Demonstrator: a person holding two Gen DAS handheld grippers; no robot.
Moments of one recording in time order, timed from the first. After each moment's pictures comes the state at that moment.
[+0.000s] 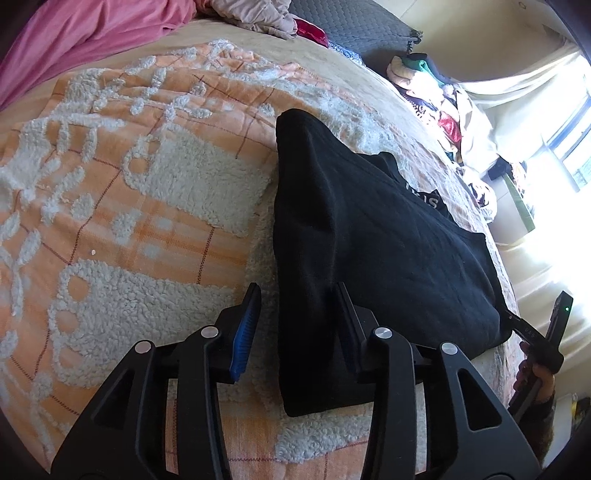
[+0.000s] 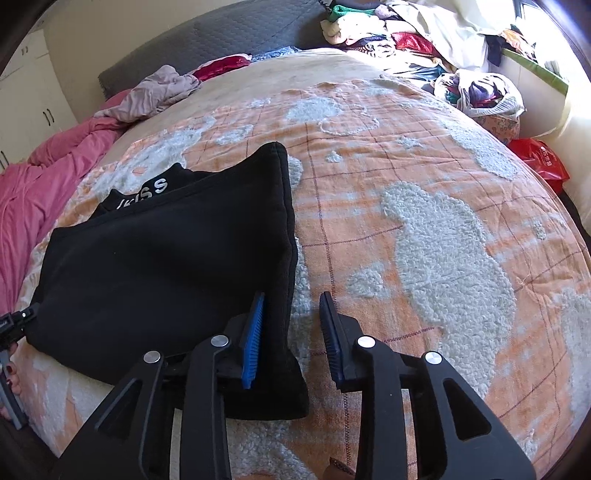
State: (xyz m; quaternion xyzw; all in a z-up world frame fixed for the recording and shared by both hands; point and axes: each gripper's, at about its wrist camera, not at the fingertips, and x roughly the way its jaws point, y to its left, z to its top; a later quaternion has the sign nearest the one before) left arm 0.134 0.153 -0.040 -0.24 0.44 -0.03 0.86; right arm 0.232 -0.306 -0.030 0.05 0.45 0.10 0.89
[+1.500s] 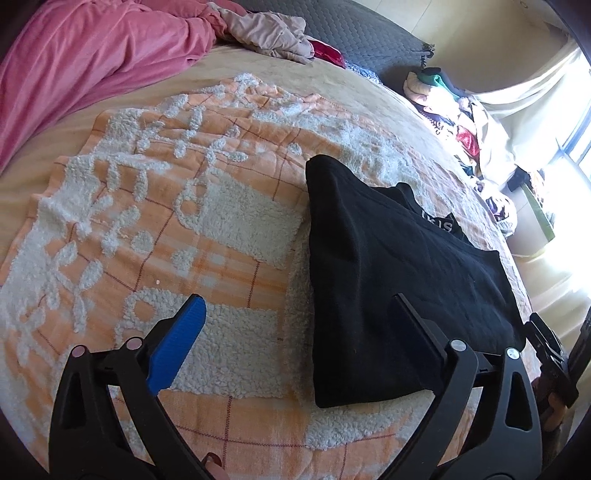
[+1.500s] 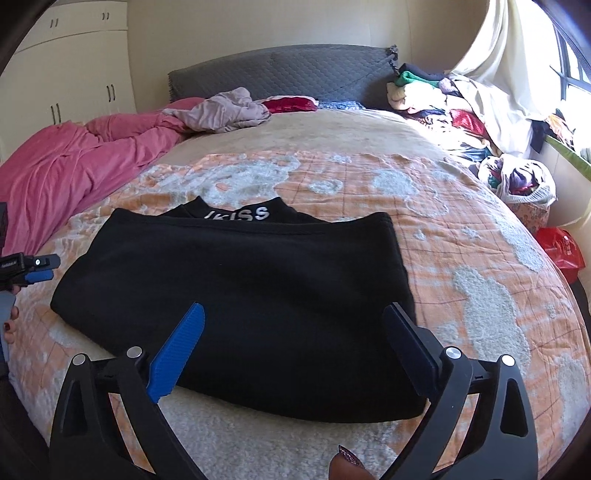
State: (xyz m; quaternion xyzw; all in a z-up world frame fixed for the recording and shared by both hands) left arm 0.119 0.170 -0.008 -0.21 0.42 0.03 0.88; right arm 0.188 -0.213 0.008 -0.05 0.34 0.20 0.92
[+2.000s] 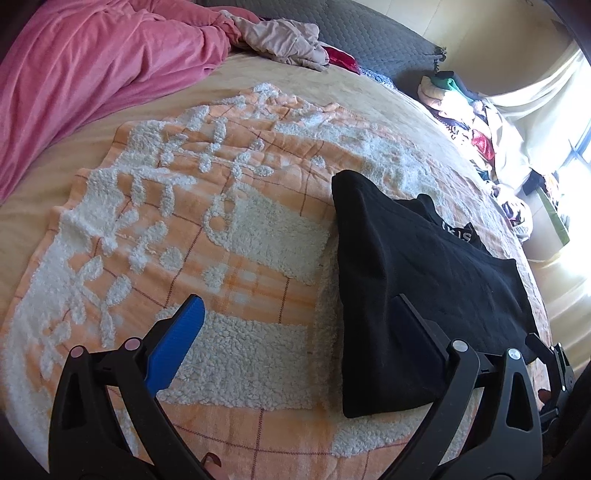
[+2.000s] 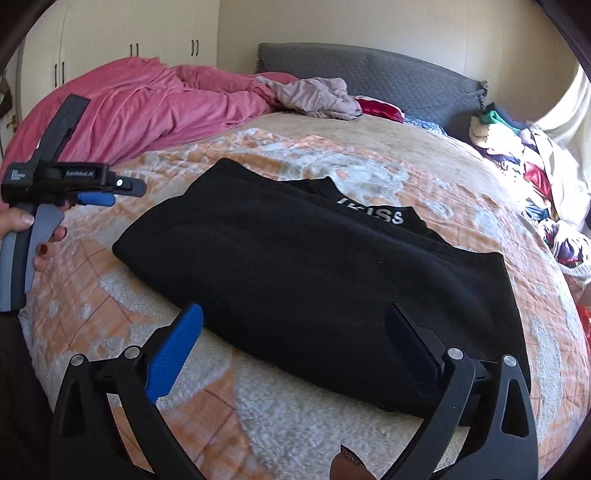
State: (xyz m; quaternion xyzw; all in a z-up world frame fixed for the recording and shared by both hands) left arm 0.121 0.183 -0.003 -0.20 0.41 0.06 0.89; right arm 0.140 -0.095 -0.003 -0.16 0.32 0.31 0.88
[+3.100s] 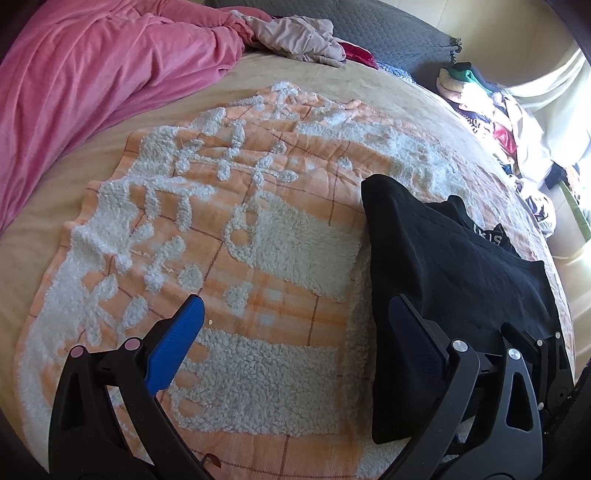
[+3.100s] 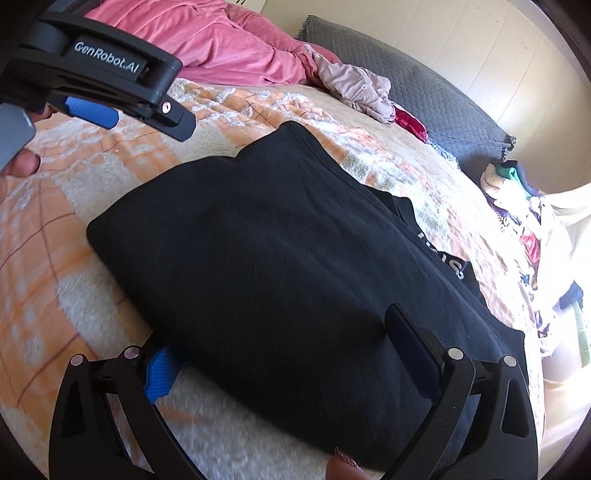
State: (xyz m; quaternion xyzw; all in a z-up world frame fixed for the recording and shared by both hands) left arm 0.140 0.191 -0.010 -0.17 0.43 0.10 0.88; right arm 0.162 0.029 -0.056 -0.31 0.31 0.27 0.86
